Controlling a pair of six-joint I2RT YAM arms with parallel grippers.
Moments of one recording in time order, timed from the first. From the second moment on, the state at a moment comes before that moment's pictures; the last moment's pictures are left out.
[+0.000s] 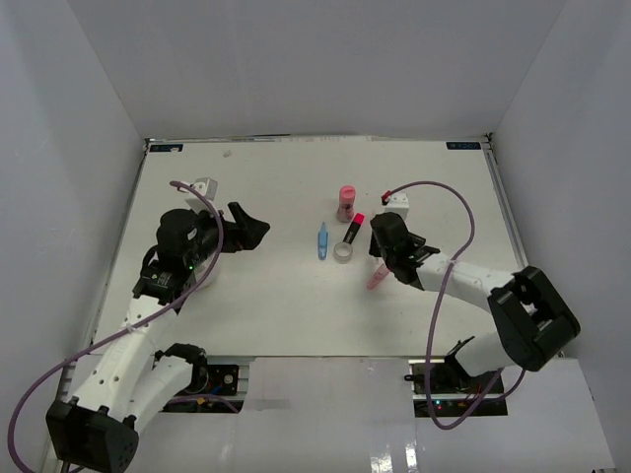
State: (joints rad) left arm -0.27 0.82 0.72 -0.18 0.26 -0.44; right arm 0.66 1.47 0.71 0.08 0.45 0.44
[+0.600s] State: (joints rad) left arm -0.71 1.23 1.05 -0.14 0.13 -0.71; right arm 0.79 1.02 0.48 0.41 0.08 0.25
